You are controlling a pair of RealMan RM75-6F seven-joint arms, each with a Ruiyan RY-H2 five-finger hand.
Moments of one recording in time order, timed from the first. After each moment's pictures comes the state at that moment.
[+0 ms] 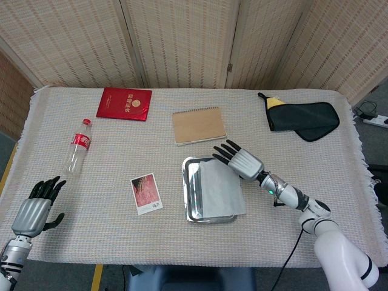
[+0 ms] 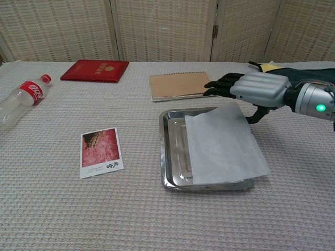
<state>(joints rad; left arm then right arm) -0.23 -1.21 0.00 -1.42 1.47 1.27 0.00 0.86 -1.81 -0.13 -0.42 -1.78 1.10 0.39</state>
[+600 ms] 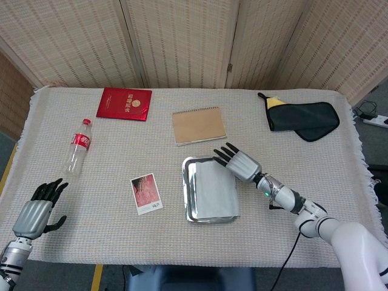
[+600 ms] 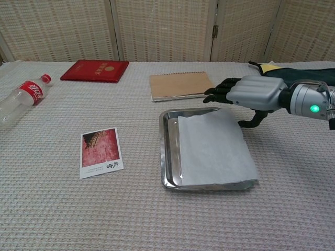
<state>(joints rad) -0.23 -1.18 0.01 -1.46 1.48 1.26 -0.05 0.89 -1.64 -0.07 -0.82 -1.67 0.89 0.05</state>
